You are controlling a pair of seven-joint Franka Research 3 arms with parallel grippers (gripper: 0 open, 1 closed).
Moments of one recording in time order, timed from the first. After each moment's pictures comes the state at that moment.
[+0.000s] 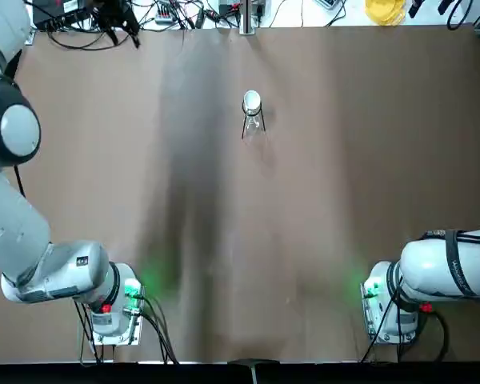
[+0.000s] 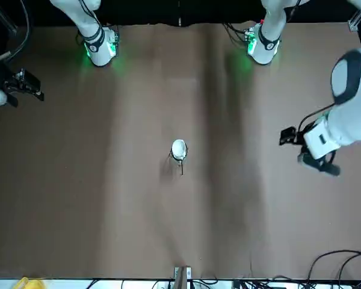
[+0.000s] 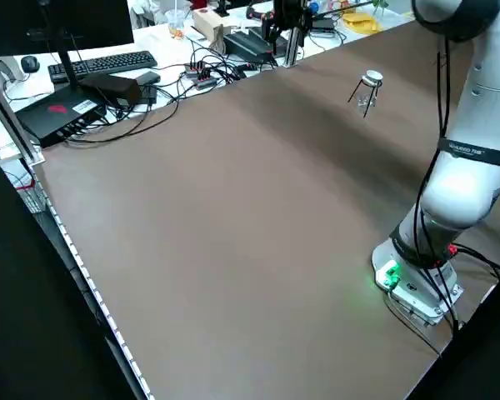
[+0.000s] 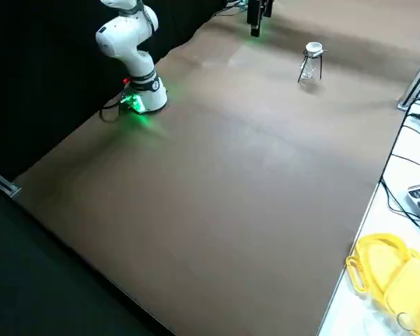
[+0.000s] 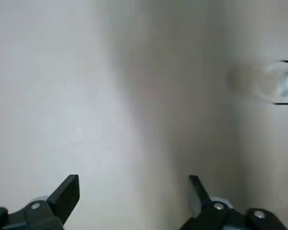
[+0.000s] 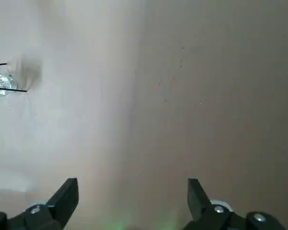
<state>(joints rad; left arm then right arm) 0.11 0.24 -0.25 -1.58 -0.05 1.71 0.12 -0.09 -0.04 0.09 -1.58 0.06 1.50 -0.15</state>
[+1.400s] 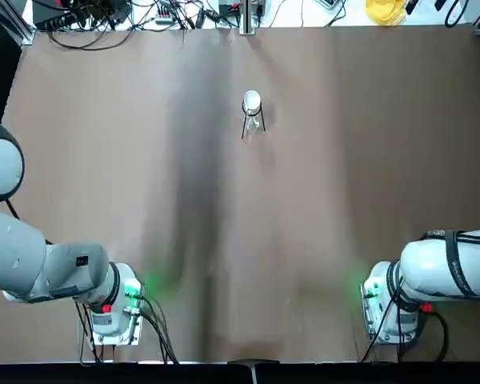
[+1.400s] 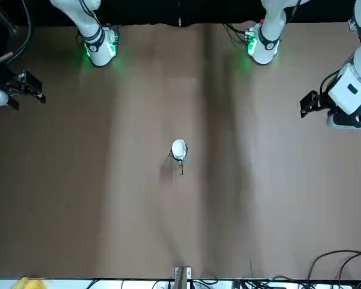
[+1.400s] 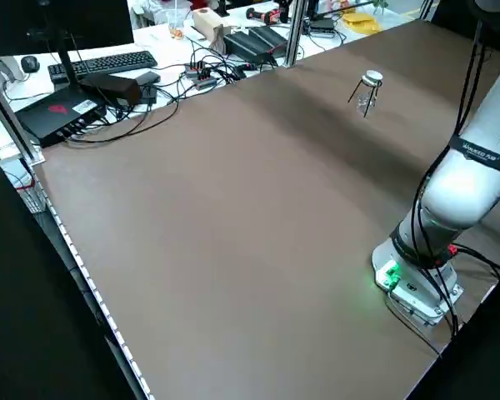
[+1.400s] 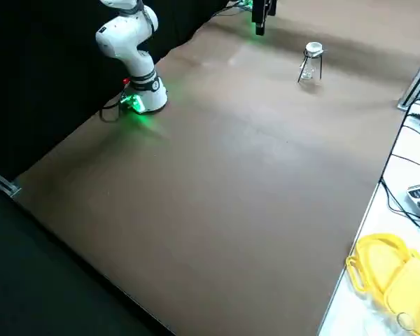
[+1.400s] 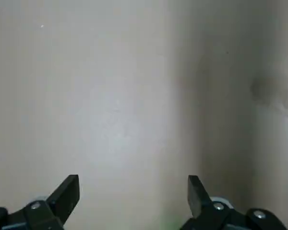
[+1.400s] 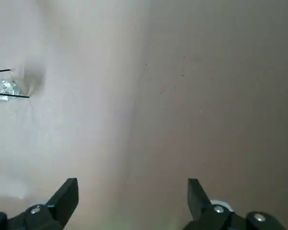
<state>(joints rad) 0.12 0.03 -0.25 -1.59 0.03 1.59 -0.10 -0.08 -0.04 0.10 -1.58 0.06 1.54 -0.15</state>
